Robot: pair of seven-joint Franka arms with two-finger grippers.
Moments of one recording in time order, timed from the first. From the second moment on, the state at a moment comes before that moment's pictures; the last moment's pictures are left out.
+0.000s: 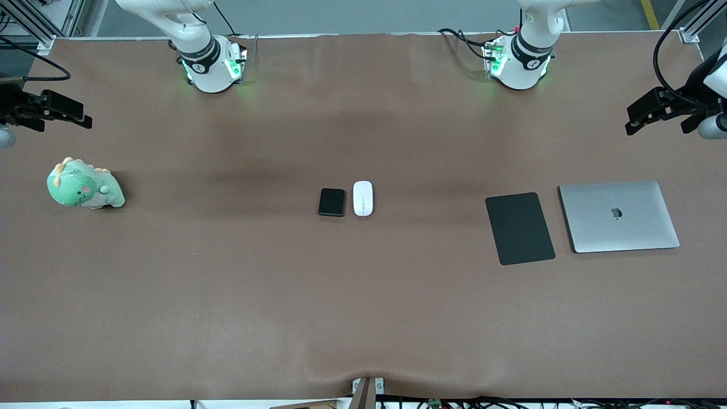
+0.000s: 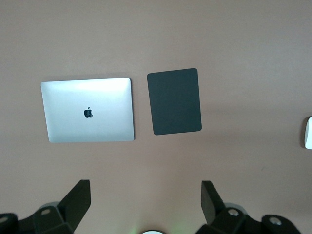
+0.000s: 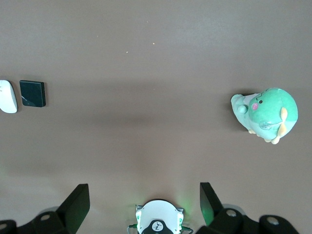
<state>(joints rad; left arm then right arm) 0.14 -0.03 -0.22 -1.50 0.02 1.45 -0.07 0.02 0.01 -0.08 -1.49 0.06 1.30 -0.07</state>
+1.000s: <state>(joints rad) 0.14 -0.03 -0.21 -1.50 0.02 1.45 -0.07 0.01 0.01 -0.09 -1.49 0.07 1.29 -0.07</state>
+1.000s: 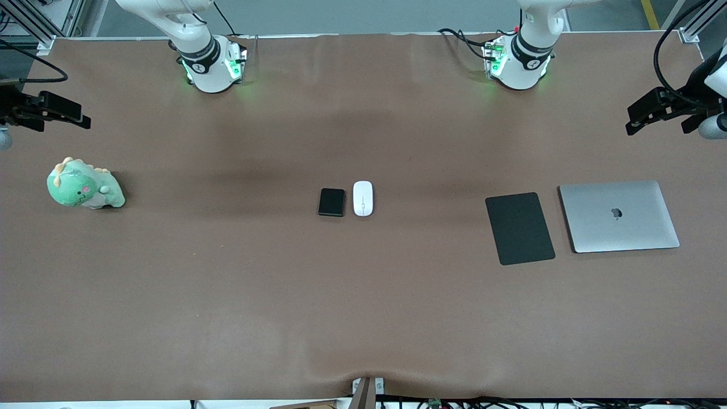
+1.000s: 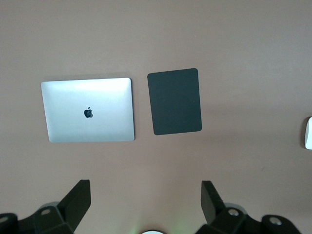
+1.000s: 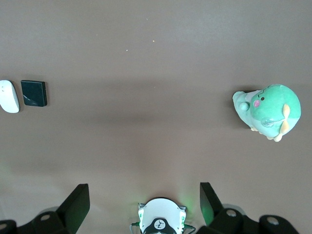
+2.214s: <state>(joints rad) 0.05 0.17 -0.46 -1.57 0.02 1.67 -0.38 0.01 0.01 -0.09 -1.49 0.08 1.29 -0.07</state>
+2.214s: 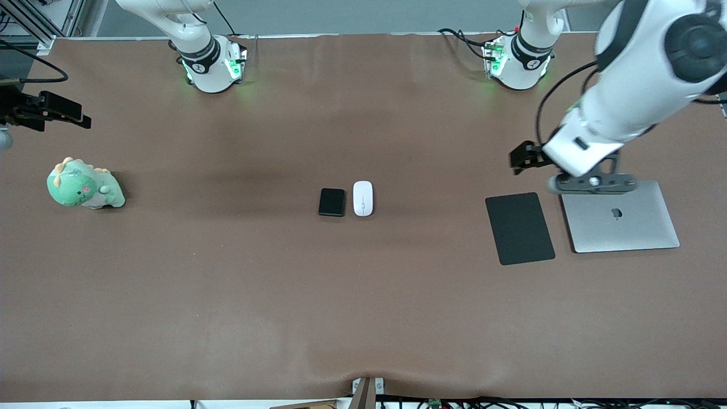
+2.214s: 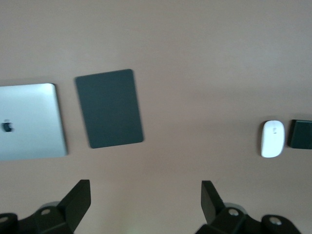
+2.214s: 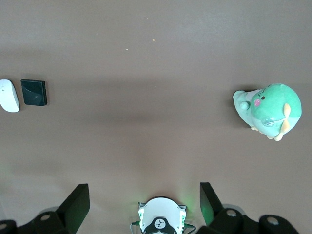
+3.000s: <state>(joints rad) -0.22 0.42 -0.46 -1.58 0.06 1.90 -0.76 0.01 0.02 -0.09 -1.49 0.08 1.28 -0.07</state>
